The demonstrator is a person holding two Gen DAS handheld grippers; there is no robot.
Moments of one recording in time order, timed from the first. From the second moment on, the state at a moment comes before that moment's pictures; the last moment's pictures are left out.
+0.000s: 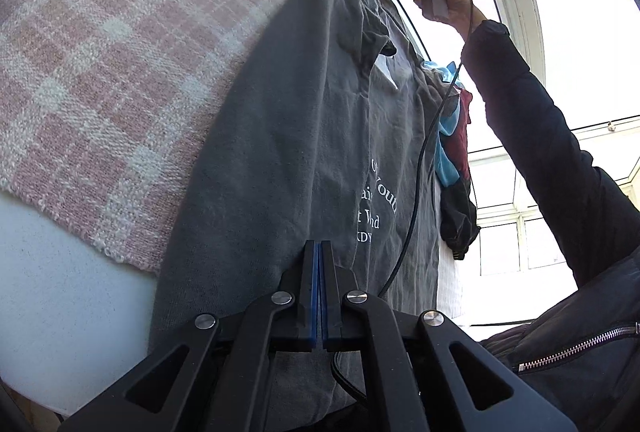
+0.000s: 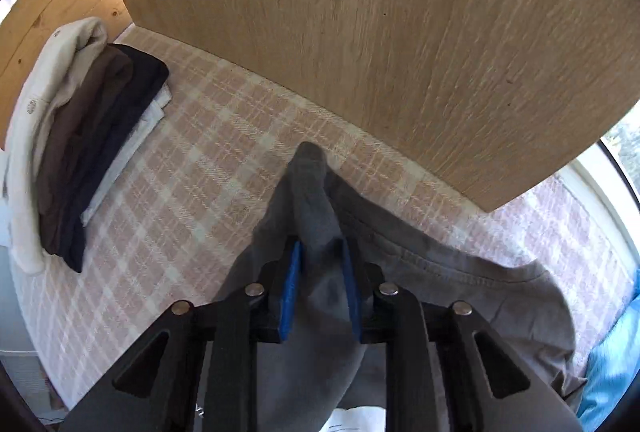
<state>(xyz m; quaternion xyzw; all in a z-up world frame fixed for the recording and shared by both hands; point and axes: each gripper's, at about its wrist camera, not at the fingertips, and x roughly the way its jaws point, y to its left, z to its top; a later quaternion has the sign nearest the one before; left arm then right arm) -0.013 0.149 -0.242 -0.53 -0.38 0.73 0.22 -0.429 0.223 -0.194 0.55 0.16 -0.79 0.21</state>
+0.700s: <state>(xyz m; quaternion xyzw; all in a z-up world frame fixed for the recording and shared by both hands) 0.075 0.084 -0.210 -0.48 -0.41 0.76 0.15 -0.307 0.203 -0.177 0.56 0.21 -0.74 0.30</state>
